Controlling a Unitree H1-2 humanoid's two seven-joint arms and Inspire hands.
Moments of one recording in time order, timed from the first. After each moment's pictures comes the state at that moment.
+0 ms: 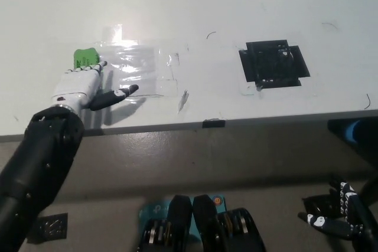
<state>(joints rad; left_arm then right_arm) -0.71 0.39 -0.39 0.47 0.88 0.30 -0.20 0.03 -0.14 -0.07 -0.14 -0.07 0.47 0.13</state>
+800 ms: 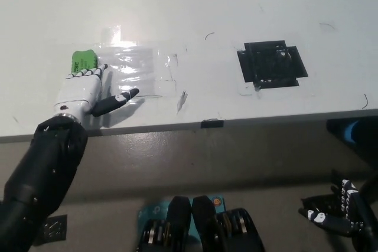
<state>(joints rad) -0.69 0.36 -0.37 0.60 0.87 0.26 -0.04 0.02 -0.10 -0.11 -0.14 -0.10 0.47 0.14</state>
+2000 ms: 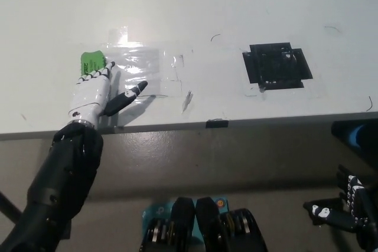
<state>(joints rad) -0.68 0.25 -0.28 0.68 0.79 0.23 0.09 0.00 -0.08 -0.15 -0.14 -0.15 0.47 0.16</state>
